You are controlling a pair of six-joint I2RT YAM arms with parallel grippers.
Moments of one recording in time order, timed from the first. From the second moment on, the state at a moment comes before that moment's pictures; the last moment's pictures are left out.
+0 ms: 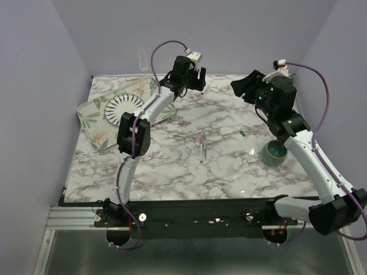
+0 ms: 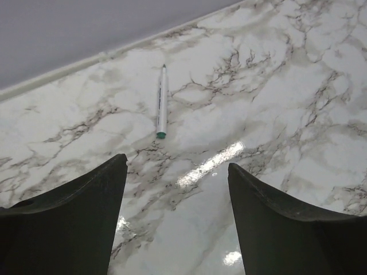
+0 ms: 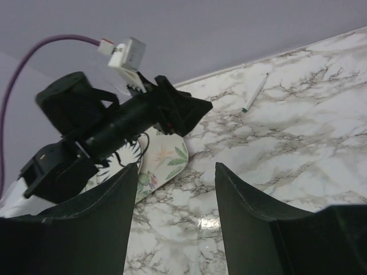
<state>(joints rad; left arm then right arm) -0.46 2.29 2.15 -0.24 0.13 -0.13 0.35 1.23 1.25 -0.18 0.06 0.60</state>
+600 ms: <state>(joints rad) -0.46 2.69 2.37 -0.13 0.07 -0.41 0.35 1.09 1.21 -0.19 -0.01 0.60</state>
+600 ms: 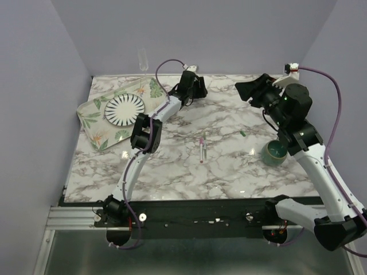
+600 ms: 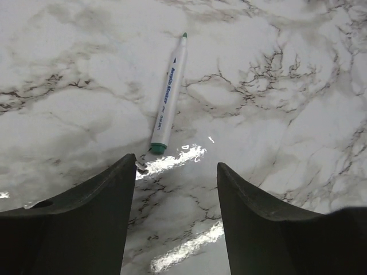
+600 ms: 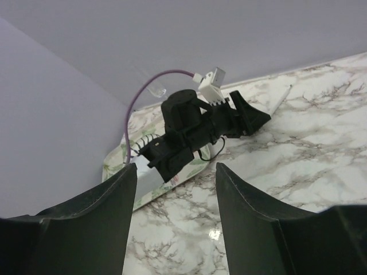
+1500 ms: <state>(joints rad) -0.41 2.83 2.40 0.19 0.18 -1.04 0.35 1.04 1.22 -0.21 0.01 0.57</state>
